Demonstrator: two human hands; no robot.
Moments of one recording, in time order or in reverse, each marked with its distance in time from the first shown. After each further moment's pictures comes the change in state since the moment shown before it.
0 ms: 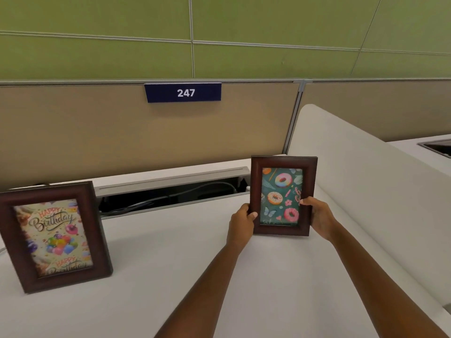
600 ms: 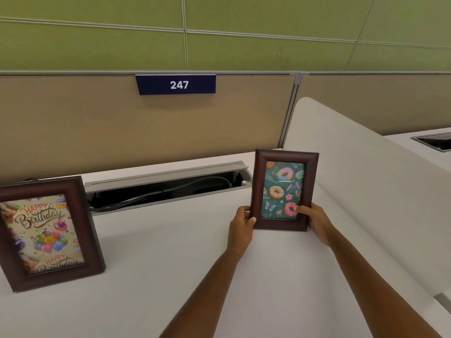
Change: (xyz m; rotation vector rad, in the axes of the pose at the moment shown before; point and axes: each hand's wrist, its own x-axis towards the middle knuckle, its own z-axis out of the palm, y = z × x) left_hand -0.013 -0.012 0.015 -0.114 -0.017 -0.038; right_hand 0.003 0.028 -0.021 -0.168 0.055 0.023
